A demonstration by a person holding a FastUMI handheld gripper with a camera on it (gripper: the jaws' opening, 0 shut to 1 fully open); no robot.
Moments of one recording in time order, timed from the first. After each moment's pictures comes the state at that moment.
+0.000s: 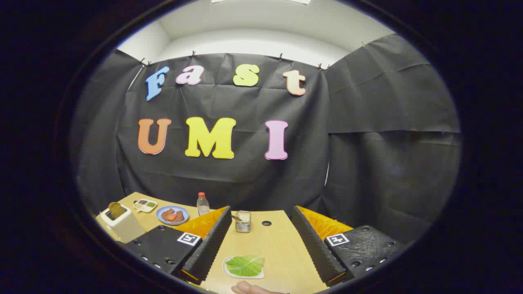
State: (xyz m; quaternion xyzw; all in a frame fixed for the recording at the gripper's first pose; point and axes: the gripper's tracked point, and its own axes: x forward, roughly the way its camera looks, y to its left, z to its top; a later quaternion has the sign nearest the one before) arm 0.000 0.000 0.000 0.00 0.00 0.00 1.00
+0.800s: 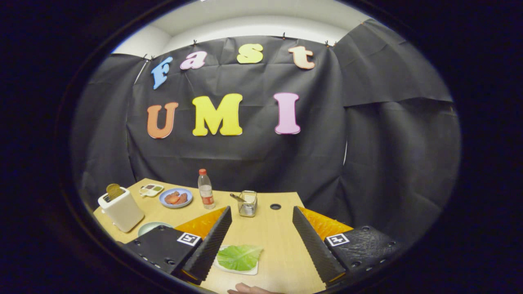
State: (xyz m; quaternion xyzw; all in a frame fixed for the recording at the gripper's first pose) arm 0.071 -0.034 -0.105 0.01 0.08 0.07 0.99
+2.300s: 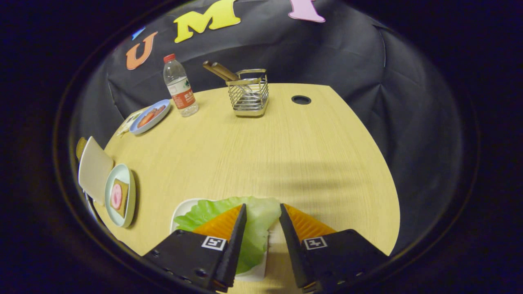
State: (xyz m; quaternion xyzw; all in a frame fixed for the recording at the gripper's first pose) arm 0.197 0.018 -0.355 -0.01 0.40 0.11 0.91
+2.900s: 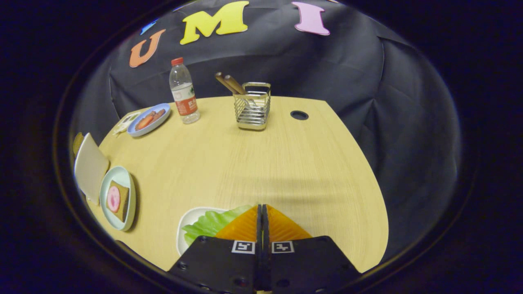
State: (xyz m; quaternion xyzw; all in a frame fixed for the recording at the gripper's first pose) arm 0.190 0.035 -0.326 -0.03 0.35 0.09 0.93
